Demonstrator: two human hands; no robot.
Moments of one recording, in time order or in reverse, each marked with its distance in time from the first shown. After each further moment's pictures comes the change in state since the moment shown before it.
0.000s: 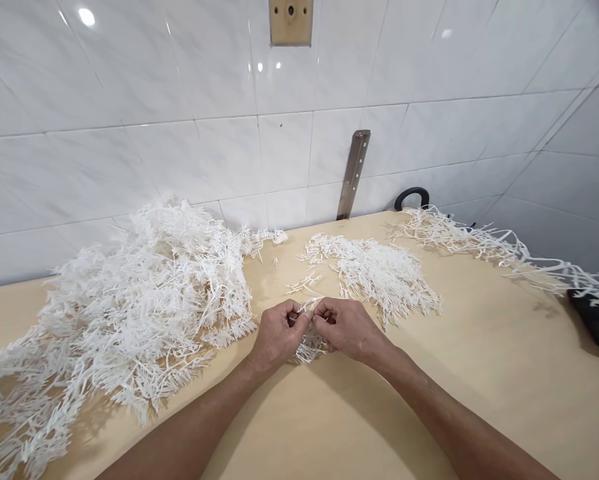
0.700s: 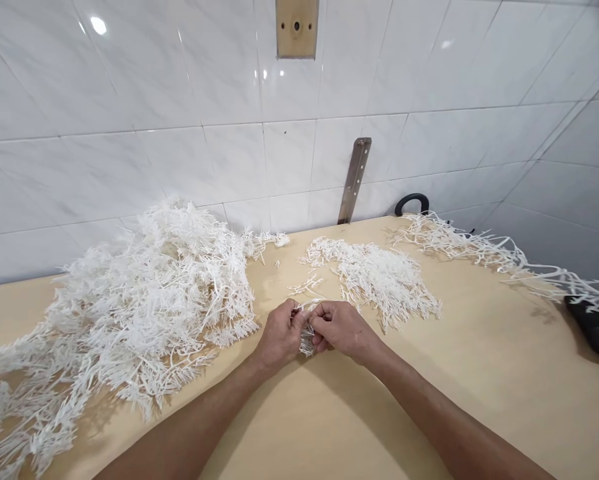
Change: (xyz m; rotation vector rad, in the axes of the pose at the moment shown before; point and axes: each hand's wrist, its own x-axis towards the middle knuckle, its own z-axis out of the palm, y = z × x) left_hand 0.000 -0.006 0.000 -0.006 -0.060 0.039; right_hand 0.010 0.009 0.016 0.328 -0.117 0.232
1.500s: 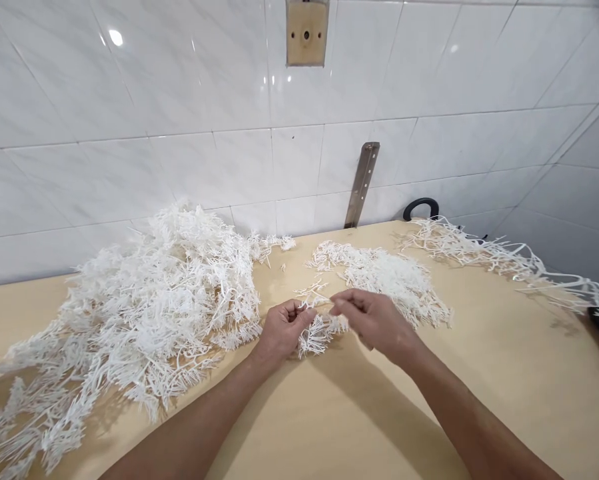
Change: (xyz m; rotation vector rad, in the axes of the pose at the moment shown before) left_hand 0.007 0.006 -0.003 -0.513 0.010 -0.166; right_hand -0.012 -0.007 -0.043 -0.153 0.190 -0.197
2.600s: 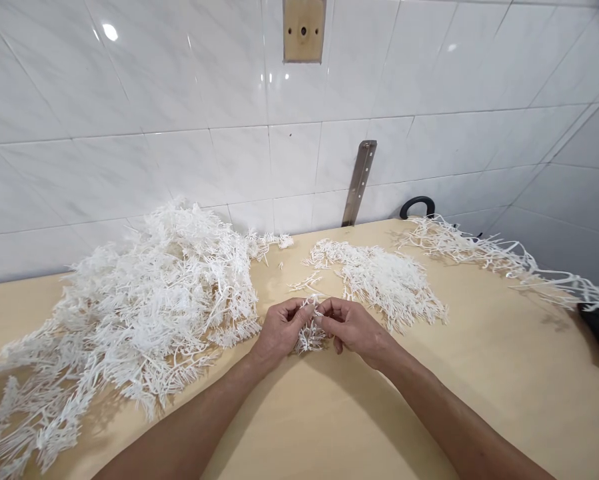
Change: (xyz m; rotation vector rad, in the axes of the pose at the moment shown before) left_hand -0.004 0.009 0.002 0.123 -0.048 0.077; right_hand 0.000 0.009 0.030 0.419 -0.272 0.019
